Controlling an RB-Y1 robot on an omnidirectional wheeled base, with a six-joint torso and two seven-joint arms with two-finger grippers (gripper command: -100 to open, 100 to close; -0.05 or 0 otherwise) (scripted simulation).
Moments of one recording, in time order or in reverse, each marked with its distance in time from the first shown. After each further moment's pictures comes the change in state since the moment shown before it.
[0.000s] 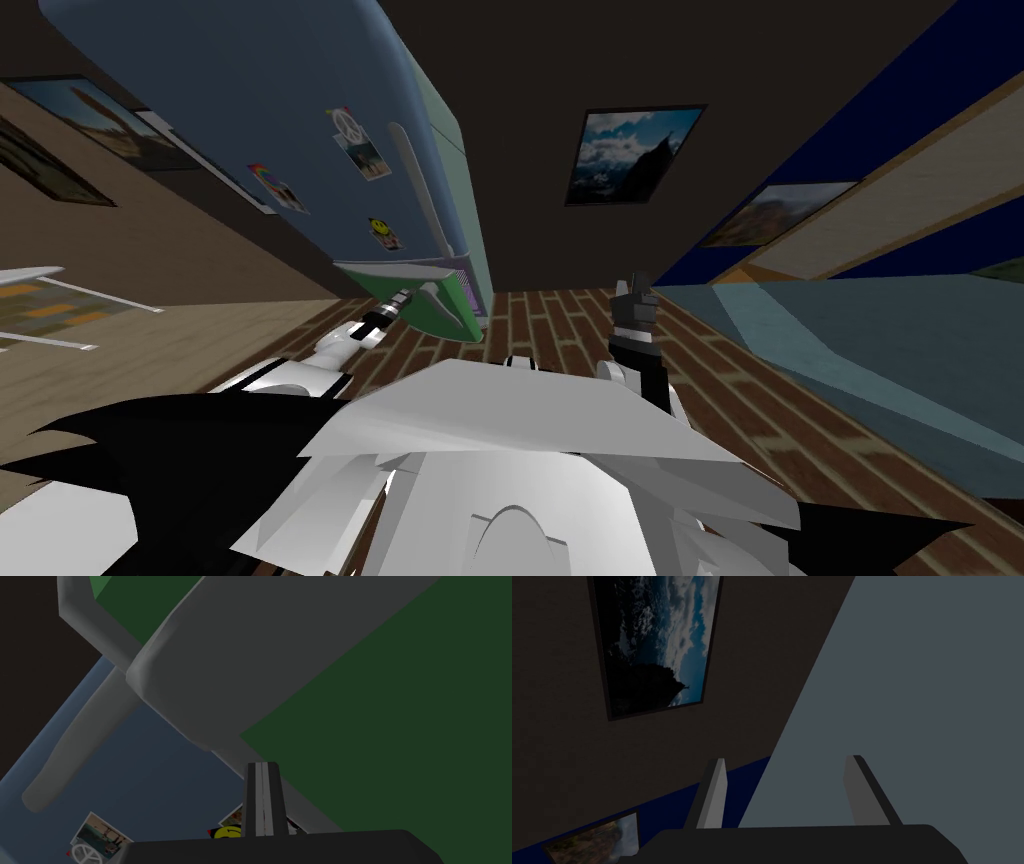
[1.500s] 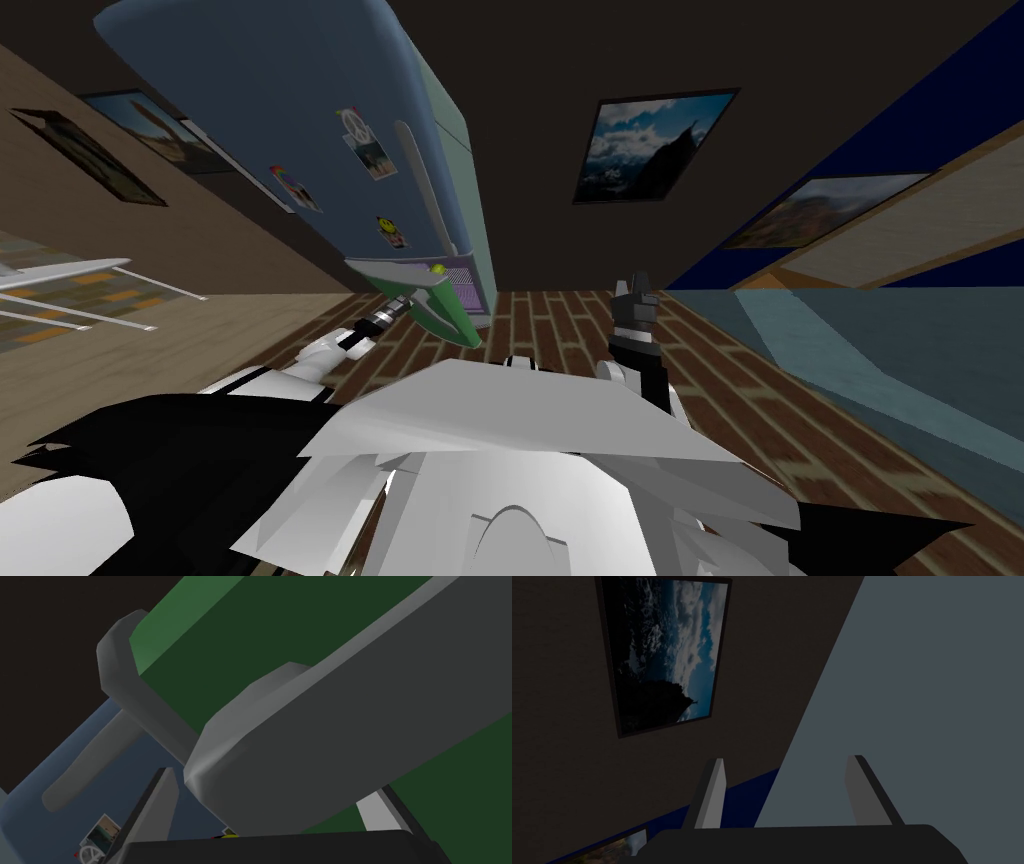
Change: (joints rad) left arm 0.092 0.049 -0.055 -0.025 0.003 -0.169 0.094; right arm 0.000 0.000 0.000 0.000 0.000 0.000 0.000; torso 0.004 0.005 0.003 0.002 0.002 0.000
